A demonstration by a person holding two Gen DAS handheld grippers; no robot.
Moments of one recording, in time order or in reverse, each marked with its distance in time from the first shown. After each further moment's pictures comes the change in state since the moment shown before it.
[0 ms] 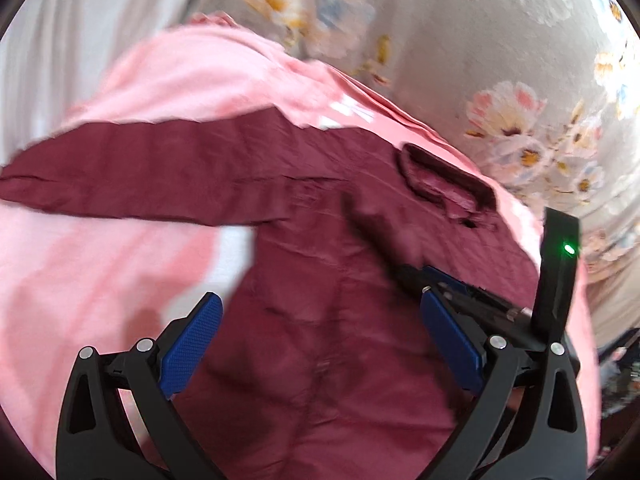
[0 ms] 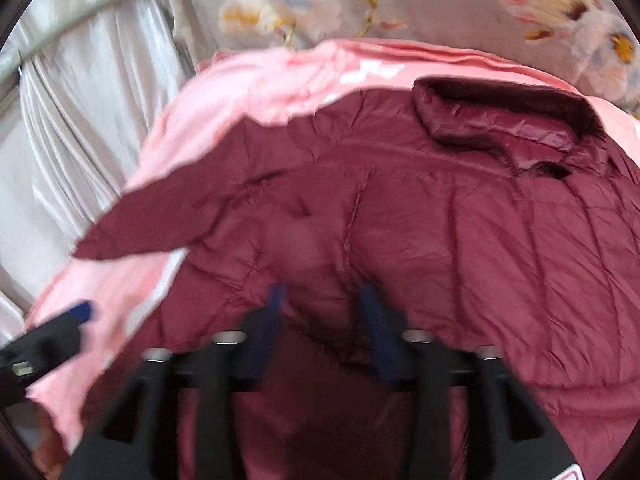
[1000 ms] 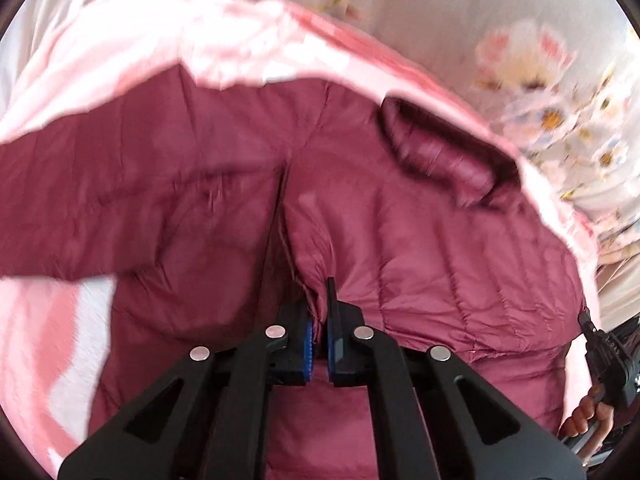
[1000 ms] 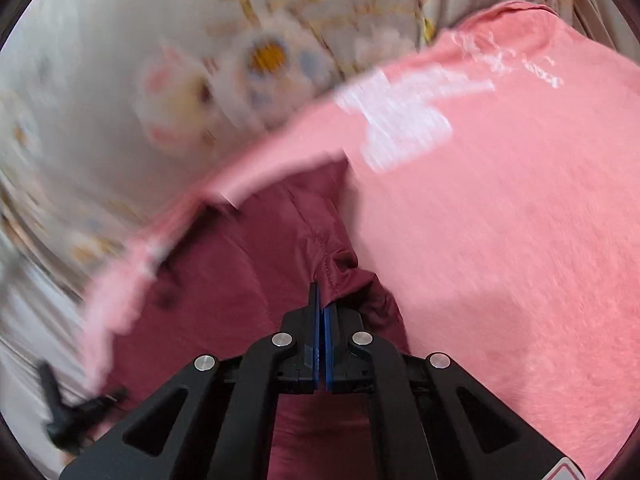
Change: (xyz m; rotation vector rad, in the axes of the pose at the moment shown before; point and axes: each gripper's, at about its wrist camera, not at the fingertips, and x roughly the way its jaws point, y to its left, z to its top) left arm 0.129 -0.041 0.032 0.059 0.188 0.041; right arm -0.128 -0.266 -0.059 0.621 -0.269 -0.307
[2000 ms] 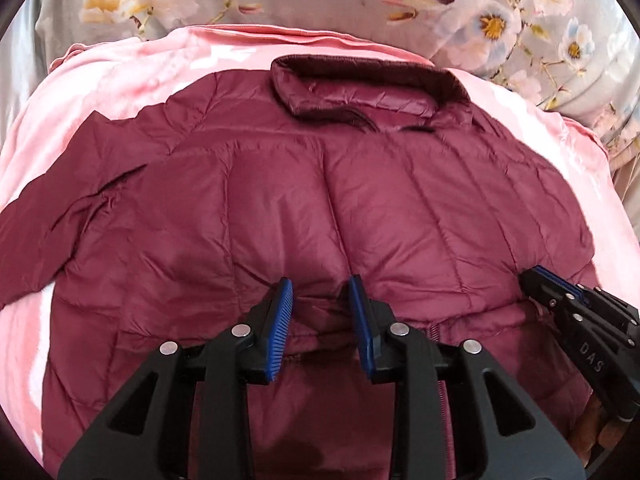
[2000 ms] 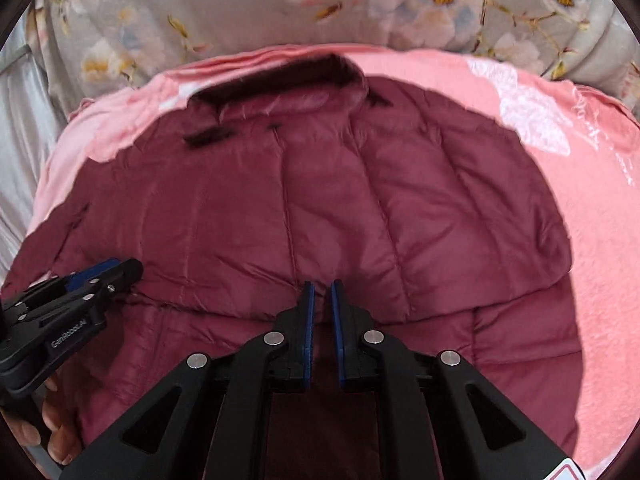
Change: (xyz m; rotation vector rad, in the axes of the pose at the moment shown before) left arm 0.014 -0.092 -0.044 0.302 -0.051 0.073; right arm 0.033 0.121 -0.088 -0.465 0.165 -0.092
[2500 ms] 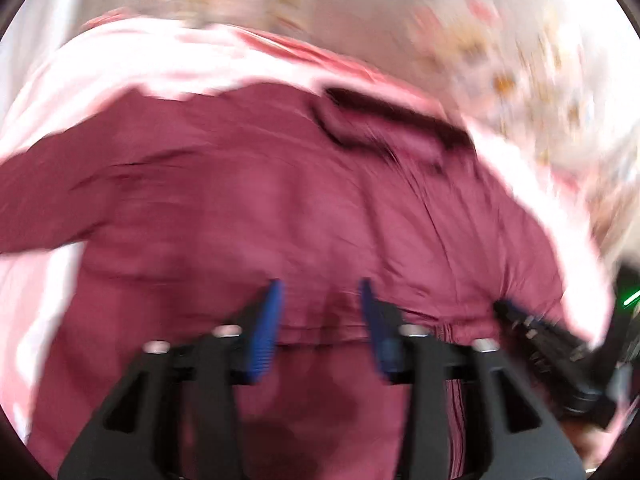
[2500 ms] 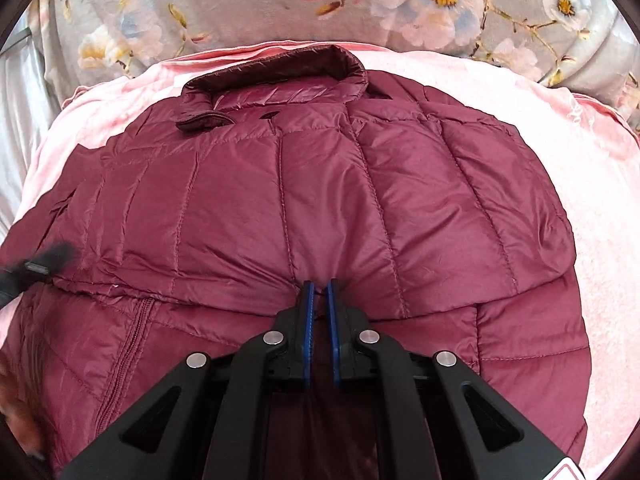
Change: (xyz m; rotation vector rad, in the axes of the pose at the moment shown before) left arm -0.048 0.073 -0.015 -0.230 -0.121 -0.101; right arm 0.006 0.004 -0.007 -0.025 -0.023 -0.037
